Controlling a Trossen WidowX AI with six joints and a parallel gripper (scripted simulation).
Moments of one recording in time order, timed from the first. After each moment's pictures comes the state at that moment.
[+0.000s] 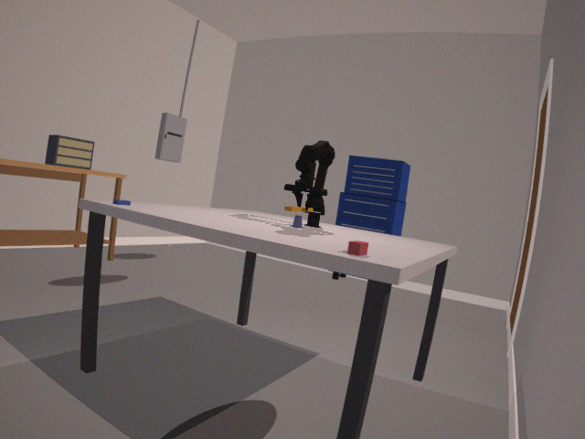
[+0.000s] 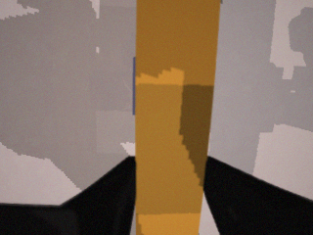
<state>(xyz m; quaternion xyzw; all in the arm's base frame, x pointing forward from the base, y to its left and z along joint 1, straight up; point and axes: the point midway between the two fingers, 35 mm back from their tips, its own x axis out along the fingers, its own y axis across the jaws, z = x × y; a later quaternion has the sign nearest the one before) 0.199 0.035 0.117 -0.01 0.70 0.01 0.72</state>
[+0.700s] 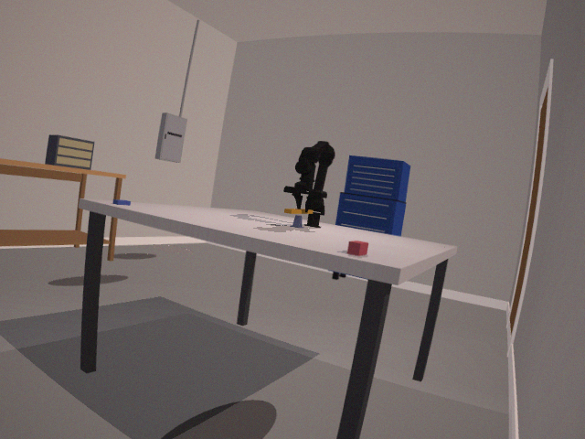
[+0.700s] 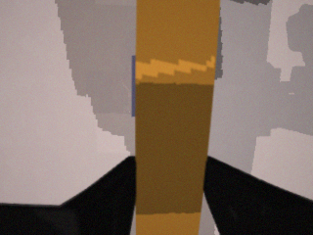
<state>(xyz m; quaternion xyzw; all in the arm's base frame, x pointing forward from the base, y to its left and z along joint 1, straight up) 0.198 0.035 0.108 -0.01 0.70 0.01 0.71</state>
